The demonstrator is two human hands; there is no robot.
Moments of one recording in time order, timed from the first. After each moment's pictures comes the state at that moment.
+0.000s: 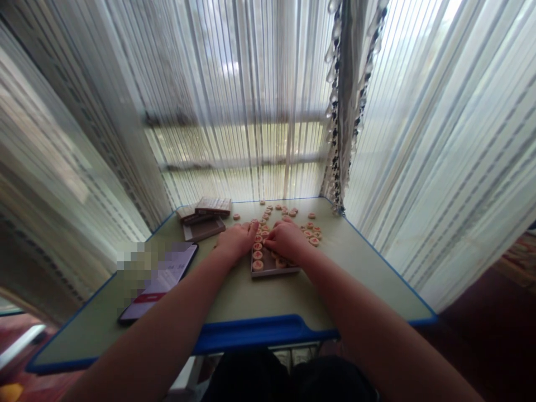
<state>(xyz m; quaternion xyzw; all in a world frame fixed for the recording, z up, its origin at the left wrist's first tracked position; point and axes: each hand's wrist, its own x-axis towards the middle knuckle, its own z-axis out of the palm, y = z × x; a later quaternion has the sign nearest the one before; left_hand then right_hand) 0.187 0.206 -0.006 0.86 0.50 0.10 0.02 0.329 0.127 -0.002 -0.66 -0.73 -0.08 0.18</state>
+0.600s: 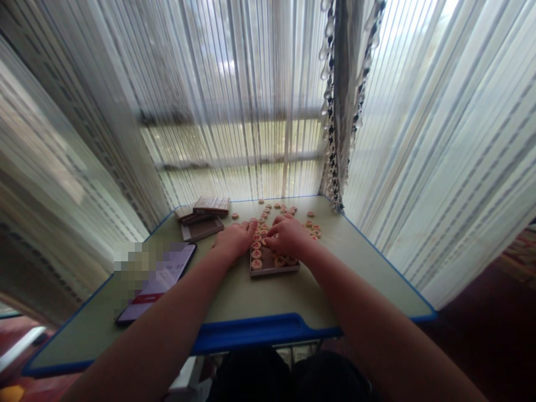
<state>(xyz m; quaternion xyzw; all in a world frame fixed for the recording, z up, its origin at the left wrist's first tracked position) 0.186 0.205 -0.004 0.86 0.51 0.09 0.02 0.332 0.117 0.008 -0.64 -0.74 -0.07 0.21</state>
